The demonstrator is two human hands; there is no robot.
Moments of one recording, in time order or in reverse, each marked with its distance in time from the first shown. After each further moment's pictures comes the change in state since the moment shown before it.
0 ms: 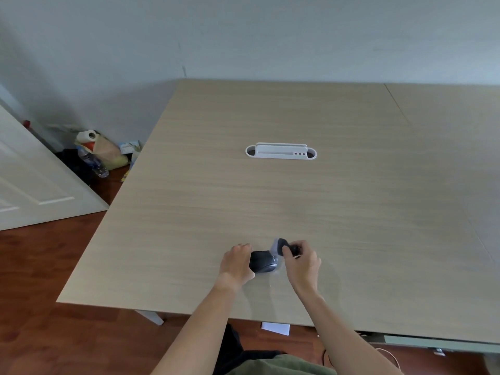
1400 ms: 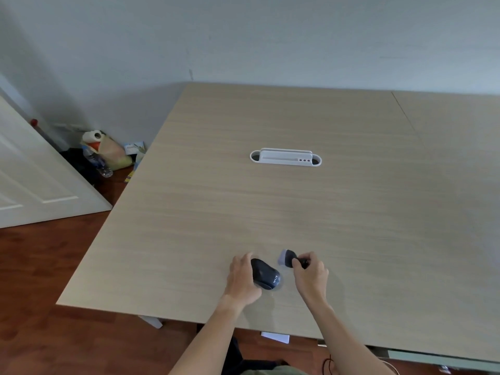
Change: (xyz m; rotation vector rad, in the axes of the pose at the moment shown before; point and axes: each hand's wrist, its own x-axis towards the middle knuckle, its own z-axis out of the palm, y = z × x) left_hand -0.016 -0.002 0.027 -0.389 0.004 -0.083; right_hand 0.011 0.009 -0.009 -0.093 -0.056 0.100
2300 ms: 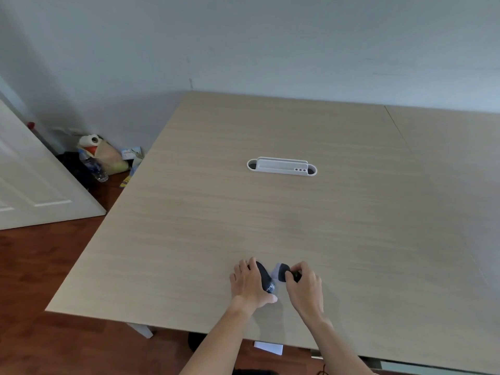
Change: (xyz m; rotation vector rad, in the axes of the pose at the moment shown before) left_hand 0.012 0.033 0.016 0.260 0.001 -0.072; right_hand -0.007 0.004 -0.006 -0.163 -0.040 -0.127
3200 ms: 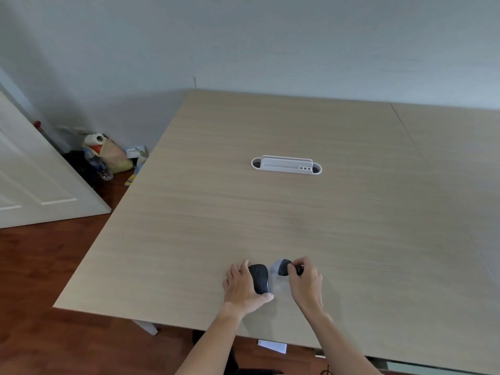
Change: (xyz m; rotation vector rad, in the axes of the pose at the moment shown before) left_hand -0.011 -0.030 0.000 -0.150 0.008 -0.048; right_hand 0.005 -0.008 0.008 0.086 0.012 0.007
